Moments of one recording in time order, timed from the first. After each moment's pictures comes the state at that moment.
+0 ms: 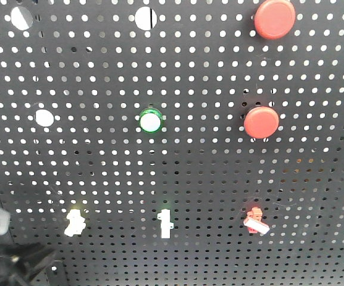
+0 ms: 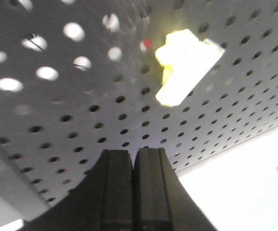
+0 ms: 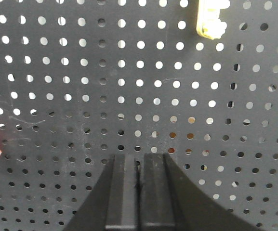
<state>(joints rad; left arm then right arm) -0.41 1.00 -0.63 0.12 0.16 -0.10 0.04 0.53 -0.32 -0.15 -0.14 0.10</state>
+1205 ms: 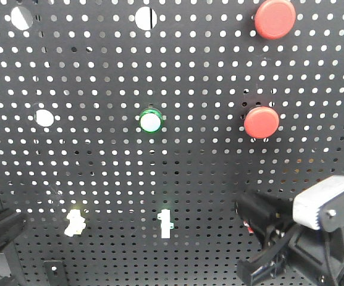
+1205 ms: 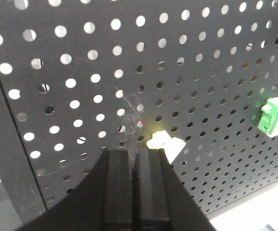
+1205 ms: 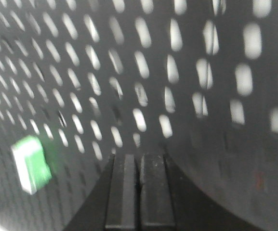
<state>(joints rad) -0.41 0.83 -0.63 0.12 0.08 -0.10 0.44 1.12 -0.61 -0.26 -0.33 0.24</state>
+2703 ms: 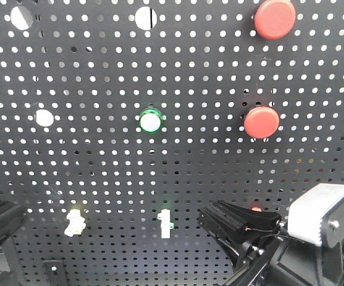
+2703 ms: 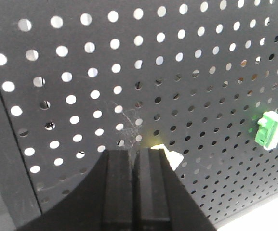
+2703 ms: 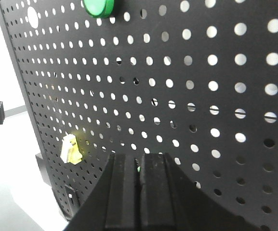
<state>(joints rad) -0.41 0.83 -0.63 0.12 0.04 -0.10 0.64 1.08 -0.61 -0.21 -0.42 0.31</state>
